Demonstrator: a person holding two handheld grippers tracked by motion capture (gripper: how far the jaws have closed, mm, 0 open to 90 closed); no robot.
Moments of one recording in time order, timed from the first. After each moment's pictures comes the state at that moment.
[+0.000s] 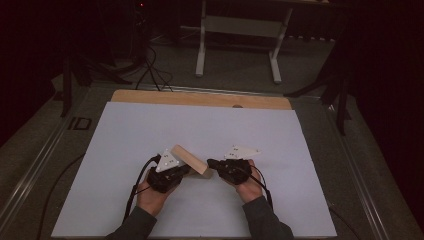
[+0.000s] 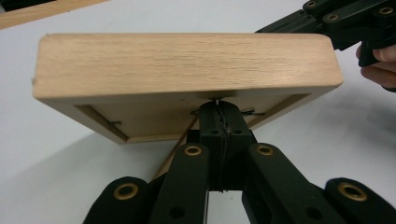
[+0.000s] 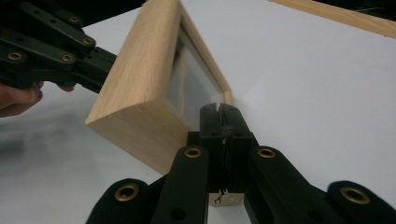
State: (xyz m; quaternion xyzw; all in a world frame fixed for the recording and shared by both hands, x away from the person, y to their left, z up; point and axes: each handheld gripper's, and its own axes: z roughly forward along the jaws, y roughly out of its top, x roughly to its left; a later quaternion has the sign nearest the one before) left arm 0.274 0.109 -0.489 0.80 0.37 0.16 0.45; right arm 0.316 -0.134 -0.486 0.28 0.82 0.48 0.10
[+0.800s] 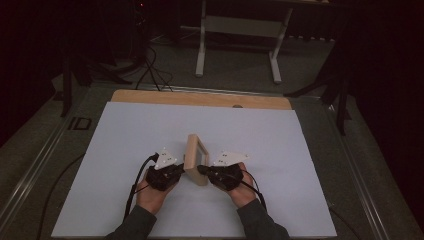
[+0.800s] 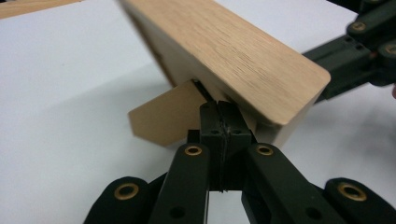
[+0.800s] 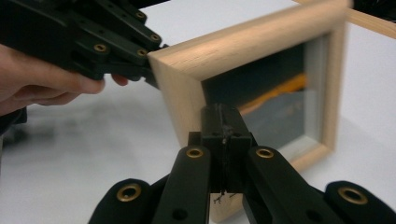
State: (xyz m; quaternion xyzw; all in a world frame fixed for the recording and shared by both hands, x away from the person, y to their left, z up) left arm 0.281 0.115 -0.494 0.79 0.39 0.16 0.45; right arm 0.300 -0.110 -0.486 0.23 0.84 0.48 0.10
